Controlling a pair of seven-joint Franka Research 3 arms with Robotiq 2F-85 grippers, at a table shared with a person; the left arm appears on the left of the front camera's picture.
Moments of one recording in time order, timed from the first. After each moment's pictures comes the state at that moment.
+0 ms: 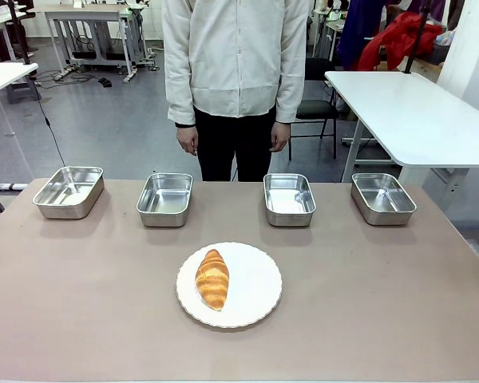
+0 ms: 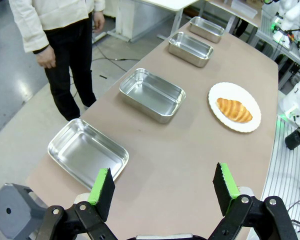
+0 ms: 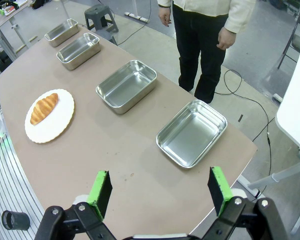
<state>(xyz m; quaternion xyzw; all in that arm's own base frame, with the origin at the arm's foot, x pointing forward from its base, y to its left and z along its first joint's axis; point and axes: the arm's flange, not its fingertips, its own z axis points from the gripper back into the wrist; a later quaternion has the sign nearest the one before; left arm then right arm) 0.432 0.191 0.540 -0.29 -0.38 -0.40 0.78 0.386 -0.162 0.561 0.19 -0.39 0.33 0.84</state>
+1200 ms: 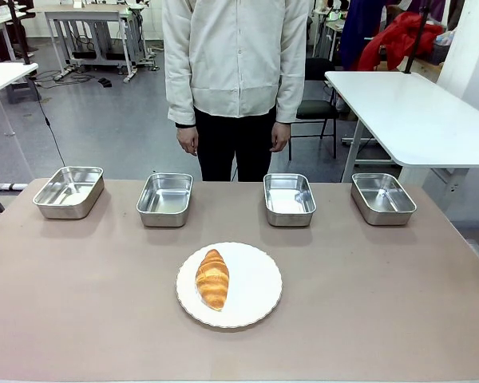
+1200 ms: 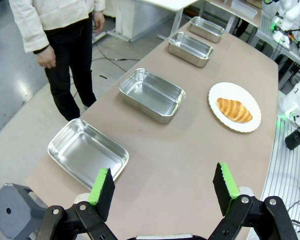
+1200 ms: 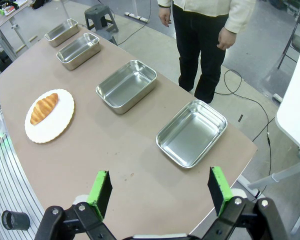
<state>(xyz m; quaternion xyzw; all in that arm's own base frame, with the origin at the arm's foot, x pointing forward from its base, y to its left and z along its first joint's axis) 0.432 0.191 0.540 -0.29 -0.38 -0.40 0.78 0.386 -0.162 0.561 0.19 -0.39 0.33 0.84</state>
